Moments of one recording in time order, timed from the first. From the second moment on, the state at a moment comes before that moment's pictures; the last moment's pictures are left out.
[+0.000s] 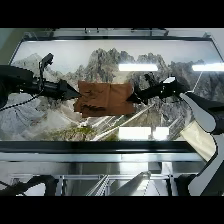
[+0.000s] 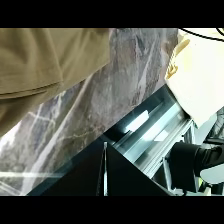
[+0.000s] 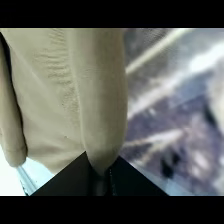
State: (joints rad) left arm 0.05 -1.33 1.15 -2.54 1.38 2.00; right arm 0.10 -2.00 1.46 -0.49 1.18 1.24
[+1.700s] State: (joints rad) left arm 0.05 -1.30 1.15 -2.53 1.39 2.07; right arm -0.74 -1.29 1.72 -1.54 1.78 1.97
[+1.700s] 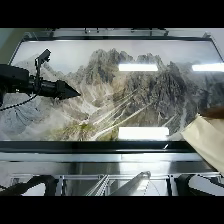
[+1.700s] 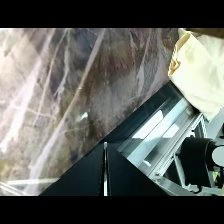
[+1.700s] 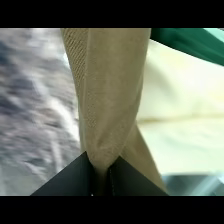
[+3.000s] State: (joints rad) left arm 0.05 -1.30 1.16 -2.54 1.38 2.09; right arm -1.08 -1.03 1.03 -1.34 1.57 1.81
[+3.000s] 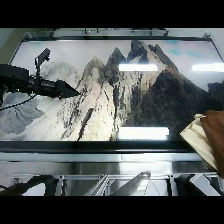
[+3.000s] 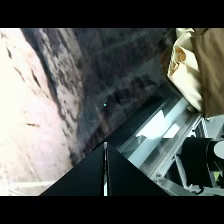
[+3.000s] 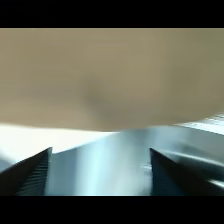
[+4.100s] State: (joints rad) left arm 0.01 -0.85 0.76 -2.51 1.20 2.04; right arm 0.14 -1.04 0.89 -0.48 0.97 1.00
